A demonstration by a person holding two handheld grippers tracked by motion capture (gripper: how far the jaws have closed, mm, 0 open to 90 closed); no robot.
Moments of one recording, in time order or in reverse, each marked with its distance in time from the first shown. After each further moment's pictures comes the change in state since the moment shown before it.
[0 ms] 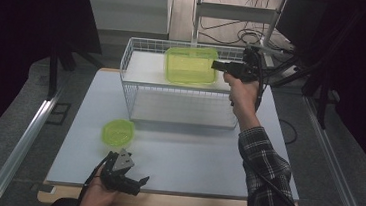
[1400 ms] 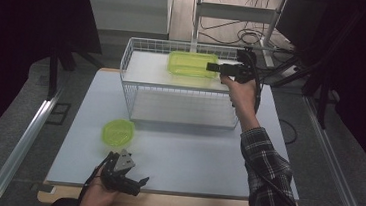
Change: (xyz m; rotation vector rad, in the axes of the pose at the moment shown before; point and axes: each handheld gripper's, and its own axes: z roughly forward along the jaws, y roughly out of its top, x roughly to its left) left arm 0.000 -0.001 0.002 0.023 0.009 0.021; right arm 0.003 -0.001 0.009 0.048 -0.077 -0.189
